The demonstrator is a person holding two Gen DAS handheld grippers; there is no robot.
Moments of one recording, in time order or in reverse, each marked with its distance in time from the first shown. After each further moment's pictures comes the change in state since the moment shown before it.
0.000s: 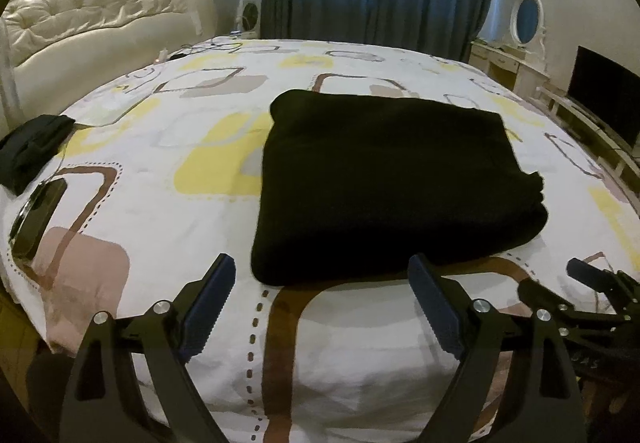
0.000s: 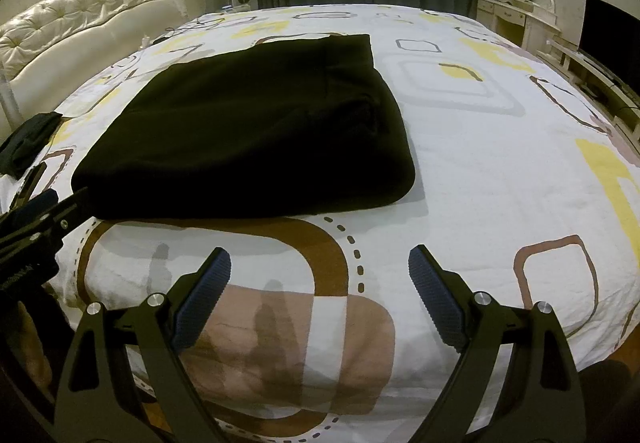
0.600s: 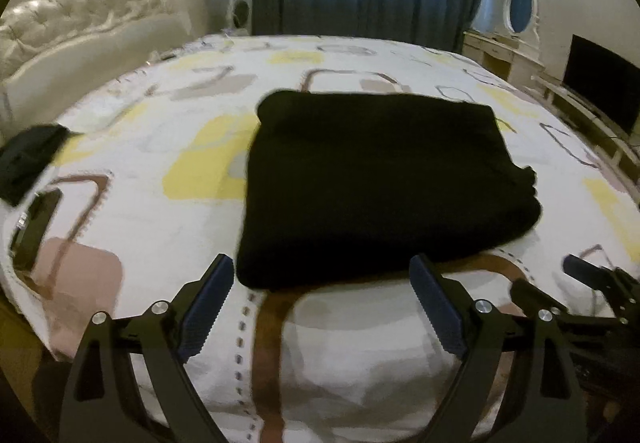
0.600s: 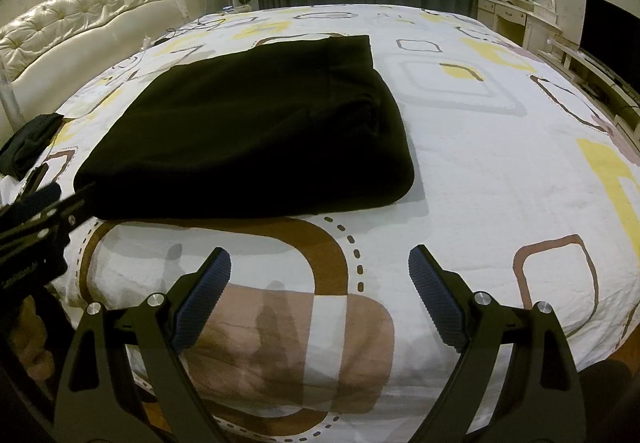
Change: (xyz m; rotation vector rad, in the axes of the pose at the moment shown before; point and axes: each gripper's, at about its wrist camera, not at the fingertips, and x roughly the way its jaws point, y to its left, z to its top) left arm 0.001 -0.012 0.007 0.044 0.002 0.022; right arm -0.002 0.001 0.000 0.002 -0.002 0.001
